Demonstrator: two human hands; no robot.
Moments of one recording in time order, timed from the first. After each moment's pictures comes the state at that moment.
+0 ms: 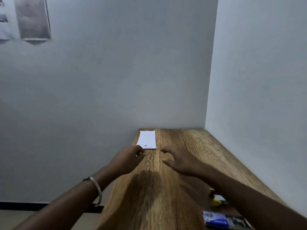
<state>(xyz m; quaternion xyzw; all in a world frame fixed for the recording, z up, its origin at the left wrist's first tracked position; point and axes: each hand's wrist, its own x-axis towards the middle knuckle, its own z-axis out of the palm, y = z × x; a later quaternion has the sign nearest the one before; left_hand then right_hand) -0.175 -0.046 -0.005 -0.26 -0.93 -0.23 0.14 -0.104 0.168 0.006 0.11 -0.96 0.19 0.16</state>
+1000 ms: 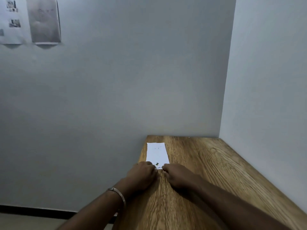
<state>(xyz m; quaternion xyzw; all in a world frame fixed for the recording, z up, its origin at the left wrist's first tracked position) -0.271 -0.027 -0.061 -0.31 -0.95 -0.05 0.10 -0.227 0.149 -0.054 0.11 -0.99 0.10 0.08</state>
